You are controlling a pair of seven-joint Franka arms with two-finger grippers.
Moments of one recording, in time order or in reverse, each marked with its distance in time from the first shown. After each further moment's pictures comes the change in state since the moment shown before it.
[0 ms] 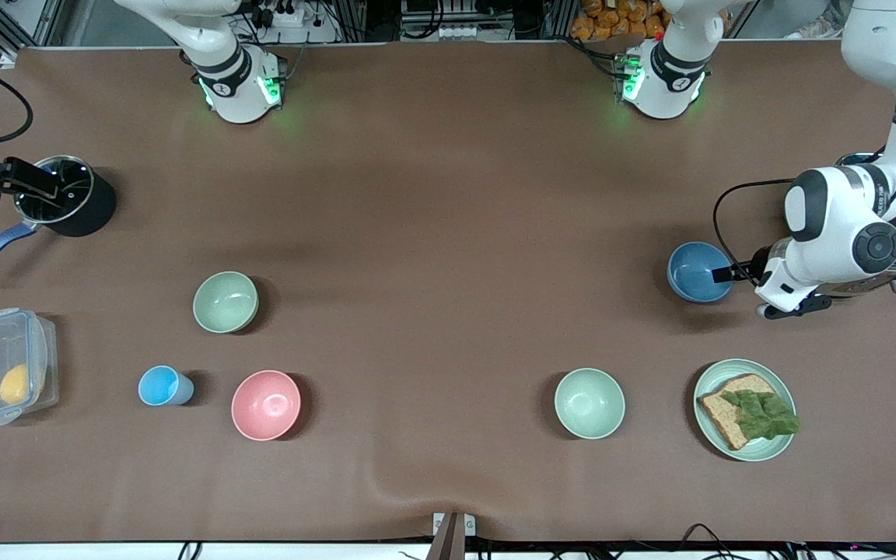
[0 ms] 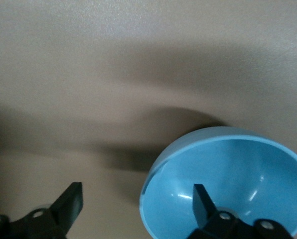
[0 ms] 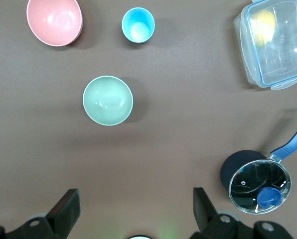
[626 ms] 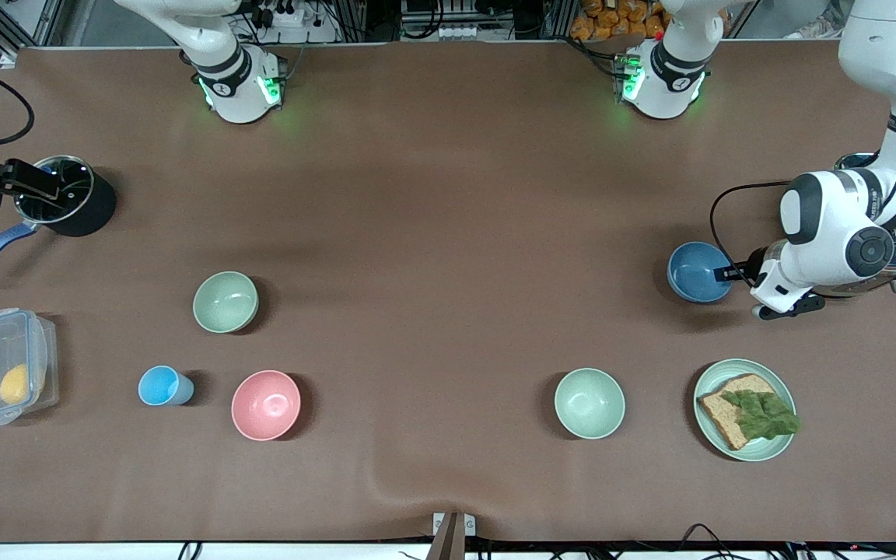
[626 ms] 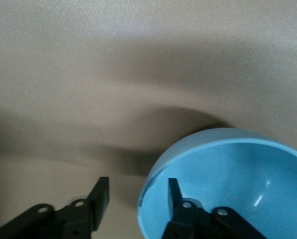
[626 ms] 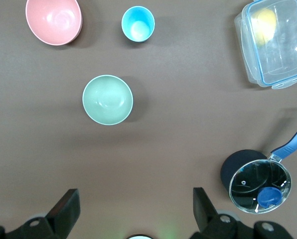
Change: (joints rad) left arm 0.000 0.018 0.000 -0.002 0.000 0.013 0.001; right arm 0.000 0.003 0.000 0.000 0.000 -0.002 0.000
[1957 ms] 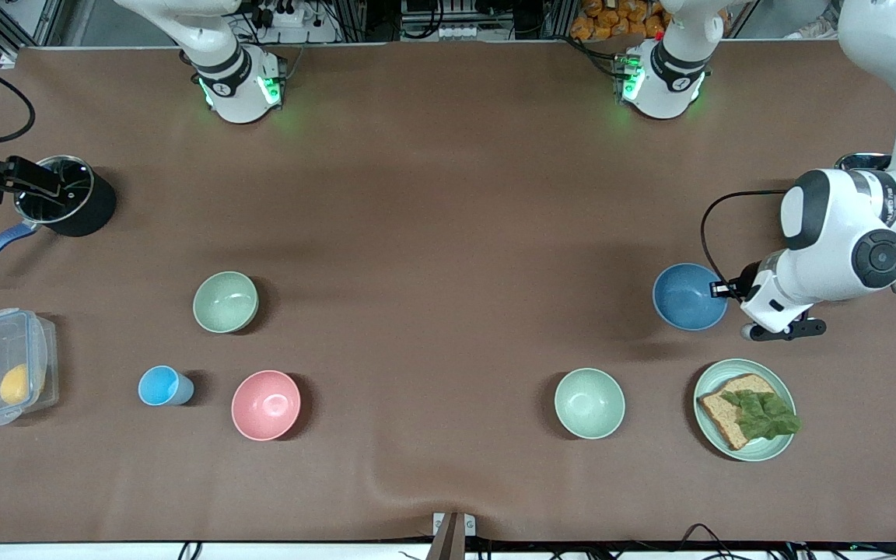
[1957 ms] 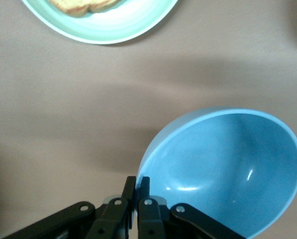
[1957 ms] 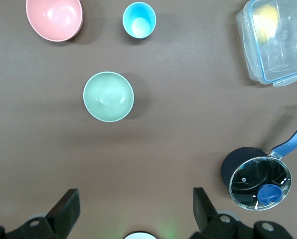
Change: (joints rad) left arm -0.004 -0.029 -0.182 0.244 0.000 -0.205 -0.089; right arm 0.007 -0.002 0.000 0.004 0.000 -0.016 0.000
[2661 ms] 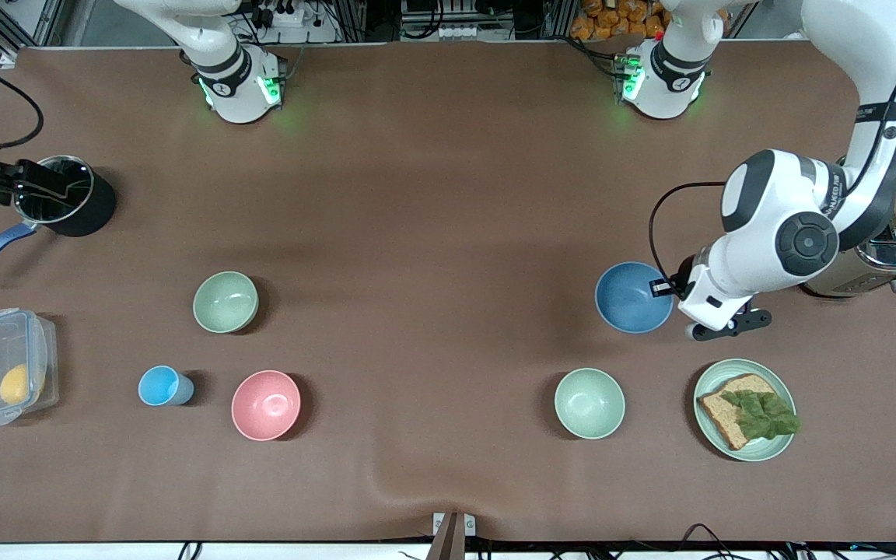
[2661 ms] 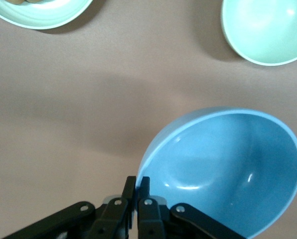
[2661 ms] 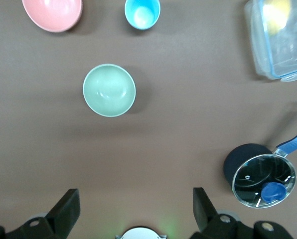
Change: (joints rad) left arm -0.090 0.000 -0.123 0.103 0.000 -0.091 -0.309; right arm 0.009 0.042 0.001 -0.015 0.000 -0.010 0.000
